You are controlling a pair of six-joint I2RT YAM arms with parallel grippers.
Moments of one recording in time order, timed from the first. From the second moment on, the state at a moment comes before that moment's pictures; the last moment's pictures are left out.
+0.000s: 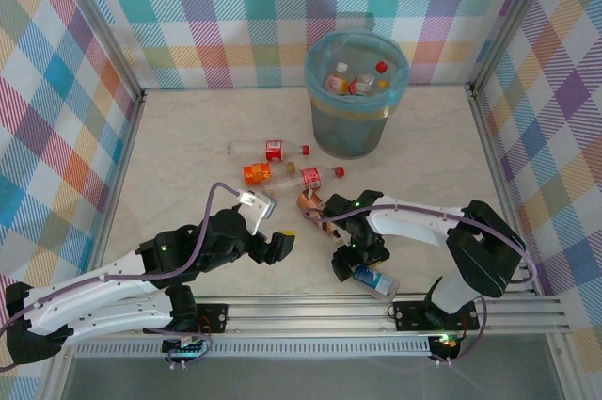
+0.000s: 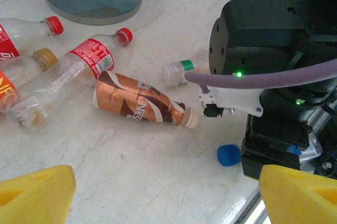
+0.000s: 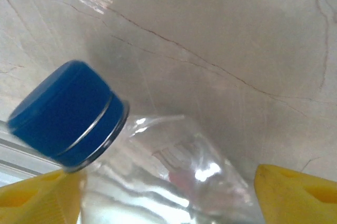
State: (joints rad) left arm -1.13 0.76 0.76 -0.55 -0.28 -0.39; right arm 0.91 1.55 0.89 -1.05 -0.18 0.38
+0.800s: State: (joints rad) left arm -1.13 0.86 1.04 -0.61 -0.57 -0.38; right arm 0.85 1.48 1.75 -1.28 -0.03 0.25
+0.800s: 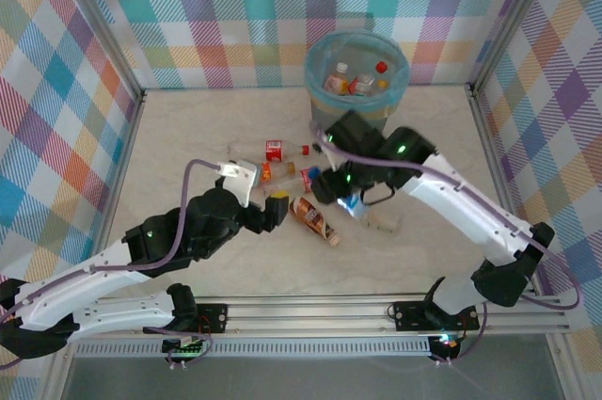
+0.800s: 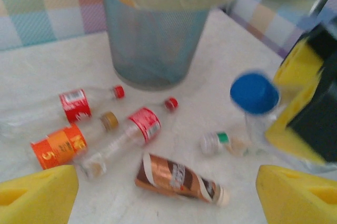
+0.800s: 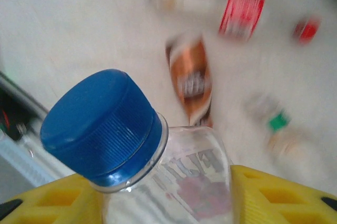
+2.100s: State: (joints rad) left arm -1.12 0.98 1.11 -0.70 -0.72 -0.60; right arm 0.35 2.13 2.35 -0.85 0.13 0.03
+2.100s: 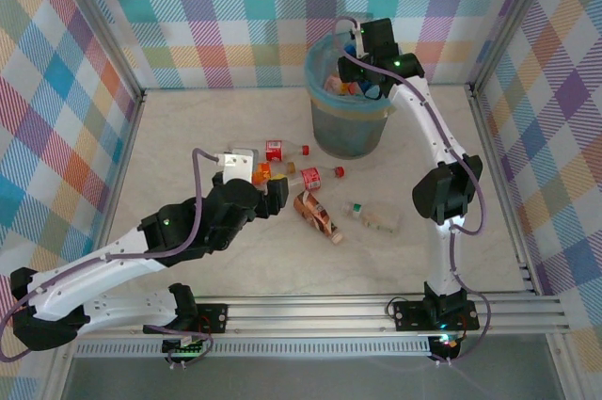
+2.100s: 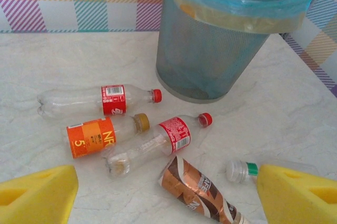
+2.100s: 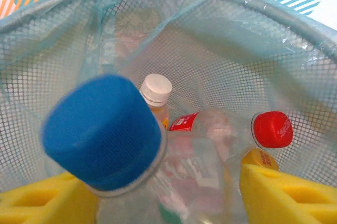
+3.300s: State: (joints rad) left arm -0.99 0.98 1.09 -0.88 -0.72 -0.83; right arm 0.48 1.81 2.27 -0.87 -0.04 0.09
